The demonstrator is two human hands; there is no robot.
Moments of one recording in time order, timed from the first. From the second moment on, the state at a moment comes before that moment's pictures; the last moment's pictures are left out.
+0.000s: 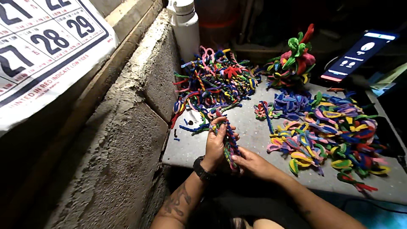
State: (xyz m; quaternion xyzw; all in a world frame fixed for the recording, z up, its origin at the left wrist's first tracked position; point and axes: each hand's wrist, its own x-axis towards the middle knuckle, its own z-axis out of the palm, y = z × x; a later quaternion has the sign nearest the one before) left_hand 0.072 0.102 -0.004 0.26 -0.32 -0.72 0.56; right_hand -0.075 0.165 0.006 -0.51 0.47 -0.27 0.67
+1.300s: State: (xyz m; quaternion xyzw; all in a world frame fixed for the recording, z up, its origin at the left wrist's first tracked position) left_hand 0.085 0.108 -0.017 0.34 -0.19 -0.75 0.53; right_hand -0.080 -0.012 0.094 -0.68 0.43 -0.47 0.36
